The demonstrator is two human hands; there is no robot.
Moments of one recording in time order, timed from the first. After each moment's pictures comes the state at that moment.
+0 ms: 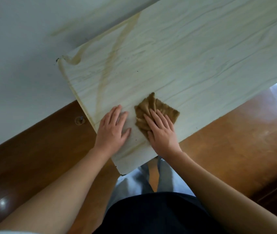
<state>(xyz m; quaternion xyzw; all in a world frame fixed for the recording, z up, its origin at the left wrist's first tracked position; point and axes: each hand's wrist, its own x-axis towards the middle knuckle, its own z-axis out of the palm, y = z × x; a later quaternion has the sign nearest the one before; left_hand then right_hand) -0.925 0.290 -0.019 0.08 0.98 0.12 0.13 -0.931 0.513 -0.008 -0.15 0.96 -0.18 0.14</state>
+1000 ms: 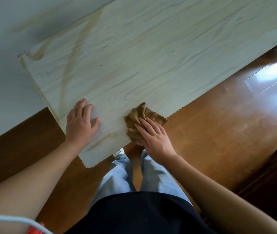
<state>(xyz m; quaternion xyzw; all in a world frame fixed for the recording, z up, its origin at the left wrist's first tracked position) -0.923 0.330 -0.010 -0.02 0.98 0.13 0.12 -0.886 0.630 -0.003 -0.21 0.95 -0.18 0.16</state>
